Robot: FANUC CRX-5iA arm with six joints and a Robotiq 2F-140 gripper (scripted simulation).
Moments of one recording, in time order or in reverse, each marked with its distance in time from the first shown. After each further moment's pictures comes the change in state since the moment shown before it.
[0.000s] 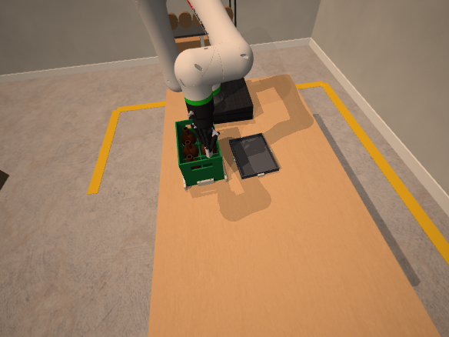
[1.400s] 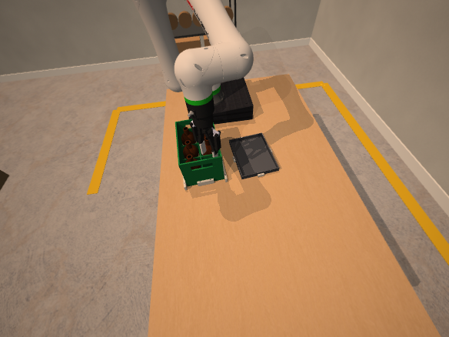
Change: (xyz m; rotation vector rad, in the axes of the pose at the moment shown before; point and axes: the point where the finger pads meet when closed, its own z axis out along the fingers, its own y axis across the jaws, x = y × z) arm 0.000 0.000 0.000 0.000 0.000 0.000
